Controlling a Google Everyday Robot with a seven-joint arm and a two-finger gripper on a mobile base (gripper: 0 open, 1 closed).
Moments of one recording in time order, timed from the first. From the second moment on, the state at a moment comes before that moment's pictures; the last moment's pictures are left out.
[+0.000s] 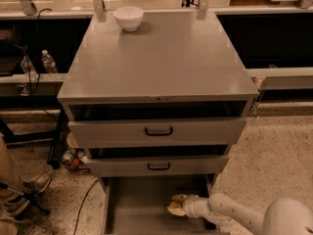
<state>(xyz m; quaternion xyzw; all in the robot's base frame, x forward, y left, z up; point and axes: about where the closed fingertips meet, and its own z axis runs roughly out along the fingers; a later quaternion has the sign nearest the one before) 0.526 -0.094 0.148 -0.43 0.79 0.26 0.35</state>
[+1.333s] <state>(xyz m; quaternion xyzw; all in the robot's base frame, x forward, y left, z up) 0.511 -0.095 0.221 -0.44 0.70 0.39 0.41</state>
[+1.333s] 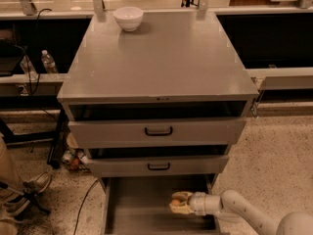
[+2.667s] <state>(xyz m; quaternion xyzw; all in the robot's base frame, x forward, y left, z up) 0.479 -0.117 0.327 -0.49 0.66 0.30 0.48</state>
